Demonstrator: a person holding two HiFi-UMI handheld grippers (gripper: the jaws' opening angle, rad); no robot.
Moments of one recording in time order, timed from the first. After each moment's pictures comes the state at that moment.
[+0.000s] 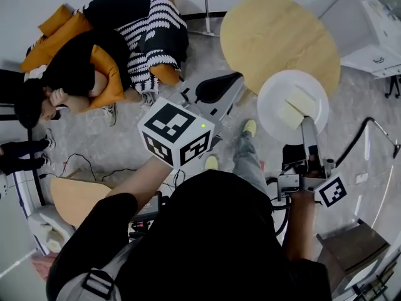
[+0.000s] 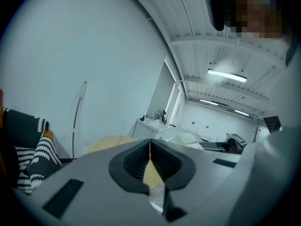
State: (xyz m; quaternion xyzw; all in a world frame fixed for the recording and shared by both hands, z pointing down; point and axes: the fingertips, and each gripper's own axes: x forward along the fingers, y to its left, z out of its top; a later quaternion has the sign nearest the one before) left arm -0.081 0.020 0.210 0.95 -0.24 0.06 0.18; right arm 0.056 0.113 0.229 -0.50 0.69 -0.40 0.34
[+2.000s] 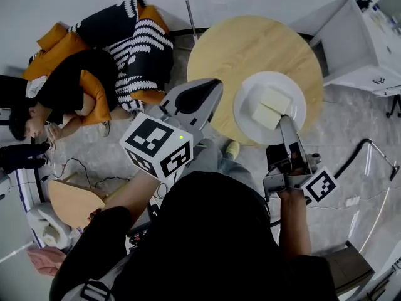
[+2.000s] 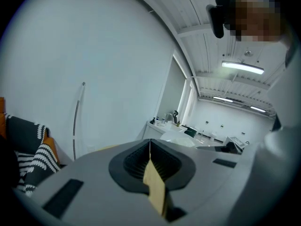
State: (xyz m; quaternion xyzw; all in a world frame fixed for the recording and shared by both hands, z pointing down) left arm 0.049 -0.083 0.201 0.93 -0.32 0.08 0.17; right arm 0.183 -0.012 0.240 -0.42 0.72 -0.45 0.33
